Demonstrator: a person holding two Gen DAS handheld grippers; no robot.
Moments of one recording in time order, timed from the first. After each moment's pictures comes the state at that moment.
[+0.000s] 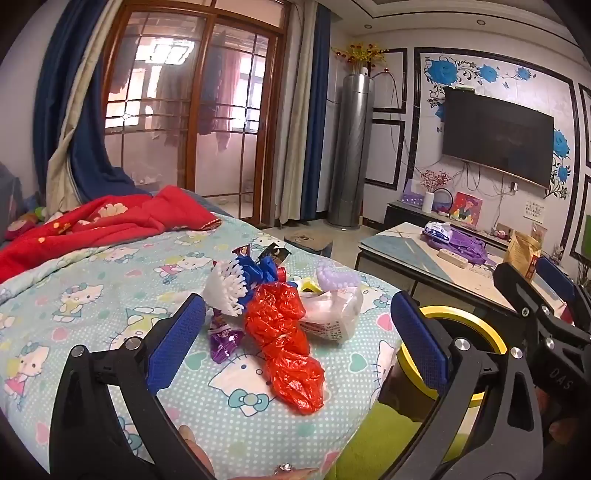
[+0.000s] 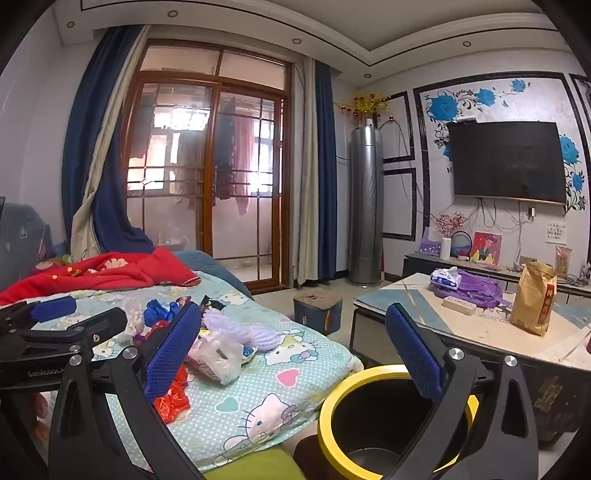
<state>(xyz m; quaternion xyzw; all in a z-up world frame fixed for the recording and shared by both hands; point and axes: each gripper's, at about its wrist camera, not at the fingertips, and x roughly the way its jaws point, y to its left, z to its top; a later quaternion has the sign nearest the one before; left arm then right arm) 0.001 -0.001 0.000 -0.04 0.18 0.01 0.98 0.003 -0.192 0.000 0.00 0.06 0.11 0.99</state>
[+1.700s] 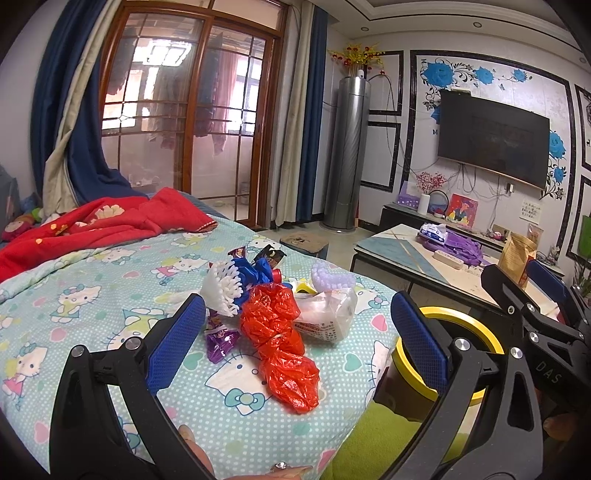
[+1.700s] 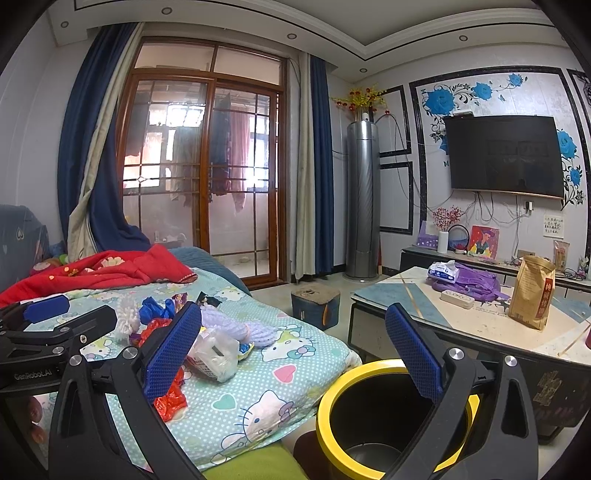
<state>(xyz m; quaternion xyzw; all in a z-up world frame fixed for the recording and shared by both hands) -0.004 -0.003 0.000 -0.05 0.17 0.01 0.98 0.006 -0.196 -0.003 0.00 0.07 0.11 0.99</state>
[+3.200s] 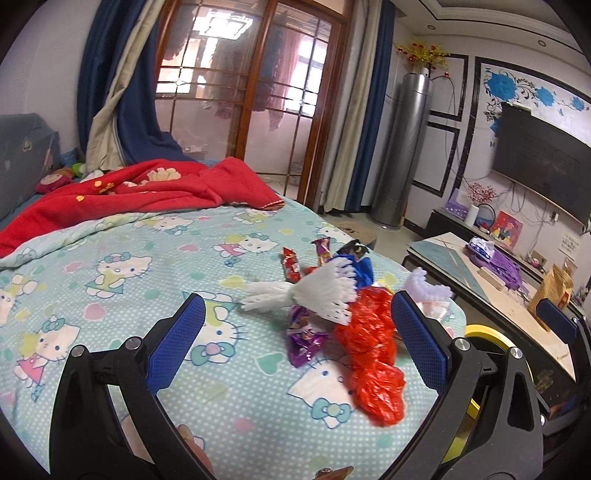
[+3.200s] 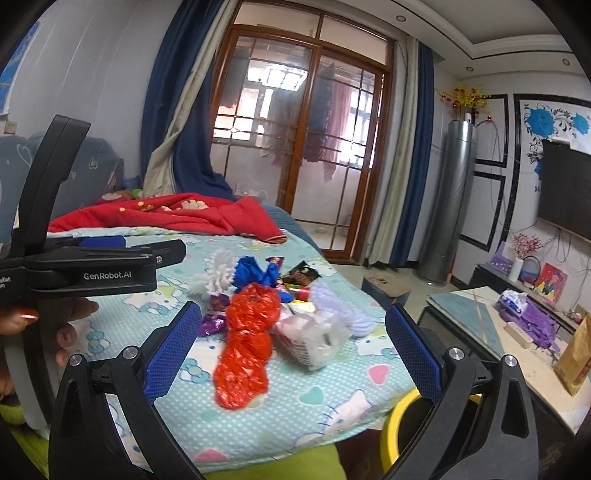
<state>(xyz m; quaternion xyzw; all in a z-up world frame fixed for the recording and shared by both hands) 0.005 0.070 -0.003 -0.12 0.20 0.10 0.97 0.015 -0.098 -0.014 -0.11 0.12 0.28 0.95</state>
